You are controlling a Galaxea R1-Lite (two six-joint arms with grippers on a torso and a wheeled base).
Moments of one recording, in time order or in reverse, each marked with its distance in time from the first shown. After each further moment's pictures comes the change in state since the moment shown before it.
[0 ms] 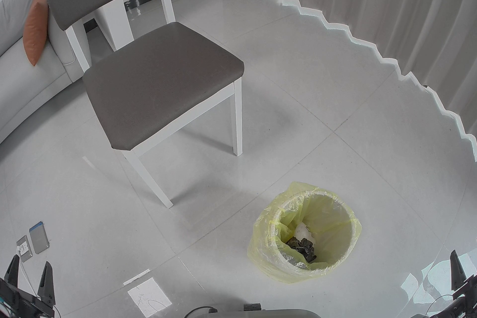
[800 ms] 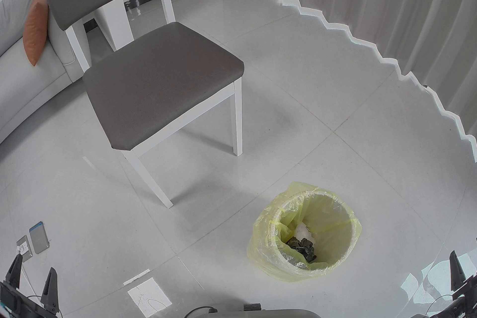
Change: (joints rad) left arm -0.049 -0.054 0.000 0.007 -0.075 0.032; right arm 0.001 0.001 0.000 0.003 0.004 -0.002
